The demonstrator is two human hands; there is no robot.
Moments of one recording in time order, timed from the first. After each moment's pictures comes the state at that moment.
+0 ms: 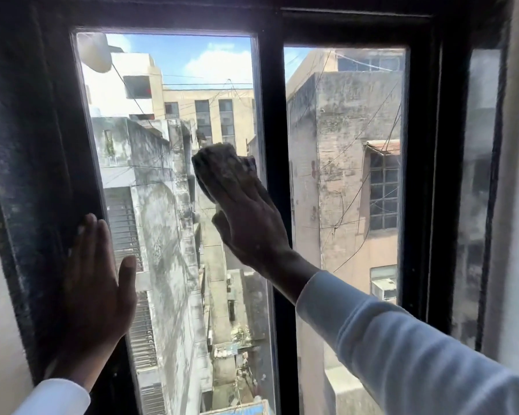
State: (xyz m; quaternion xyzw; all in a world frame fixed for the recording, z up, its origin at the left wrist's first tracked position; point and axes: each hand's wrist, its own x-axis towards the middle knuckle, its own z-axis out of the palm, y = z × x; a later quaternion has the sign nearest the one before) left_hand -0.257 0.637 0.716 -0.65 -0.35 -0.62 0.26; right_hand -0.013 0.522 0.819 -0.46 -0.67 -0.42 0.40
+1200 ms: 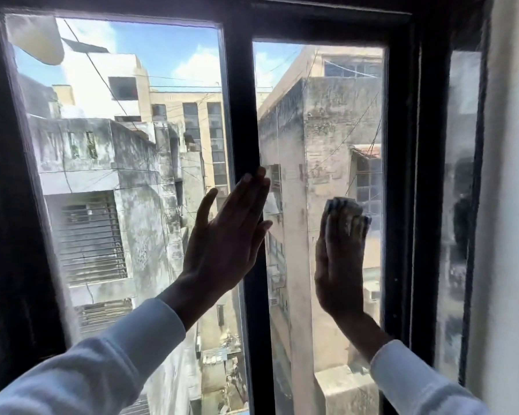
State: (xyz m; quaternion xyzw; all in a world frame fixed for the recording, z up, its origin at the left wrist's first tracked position) left_hand -0.042 0.575 0.792 -0.72 -0.24 -0.46 0.46; right_hand 0.168 0.495 0.717 -0.60 -0.46 -0.40 0.51
